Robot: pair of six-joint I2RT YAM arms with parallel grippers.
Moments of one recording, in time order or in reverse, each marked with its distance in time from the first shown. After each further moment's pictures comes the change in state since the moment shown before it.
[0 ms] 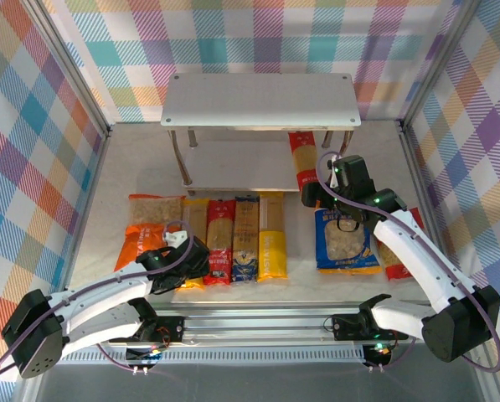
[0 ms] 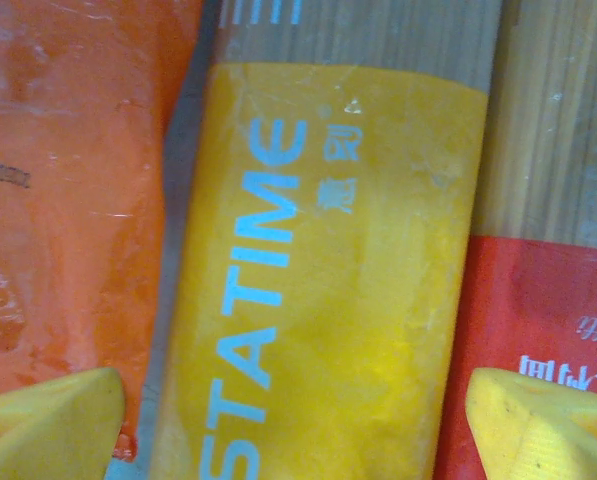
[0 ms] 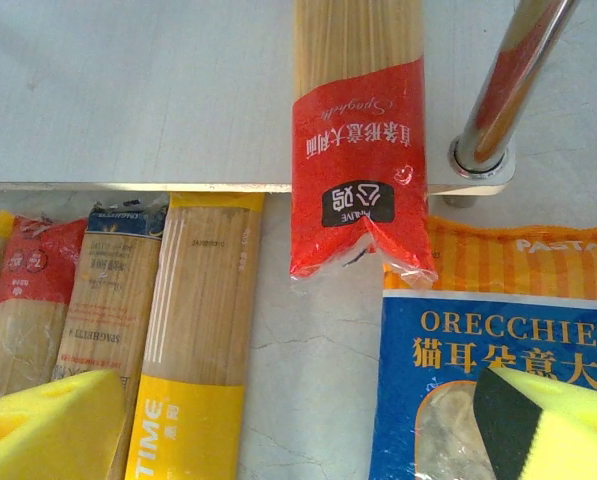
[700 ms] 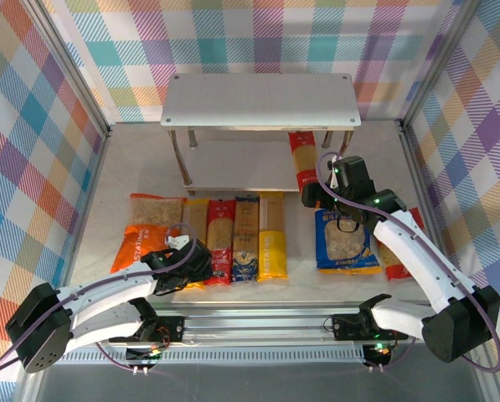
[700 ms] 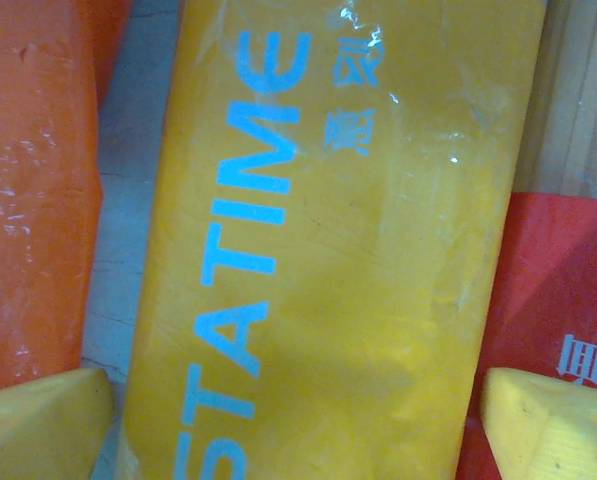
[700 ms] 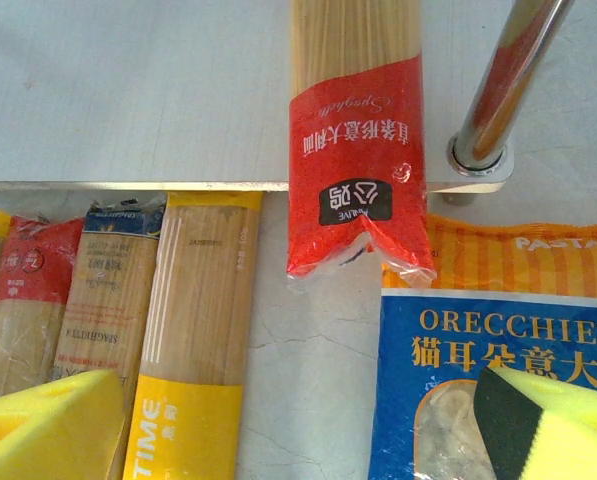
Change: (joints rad) left arm 0.000 0.053 -0.038 0.043 0.051 -0.029; right arm 0.001 -0.004 -0.009 0.005 0.001 0.000
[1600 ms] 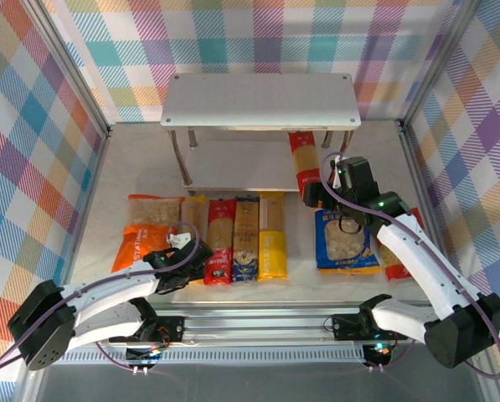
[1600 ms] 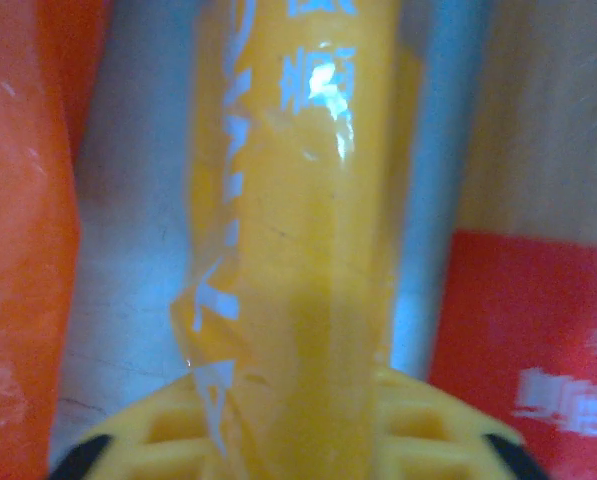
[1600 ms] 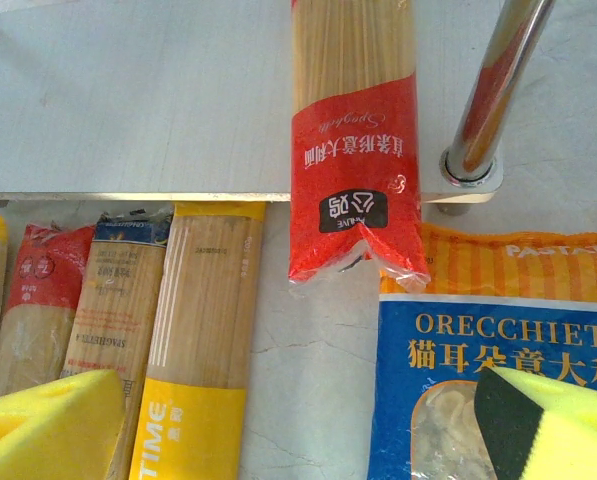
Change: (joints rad) left arm 0.011 0.007 0.009 0.051 -0.032 0.022; right arm 0.000 -0.035 0.000 -0.003 0.008 0.000
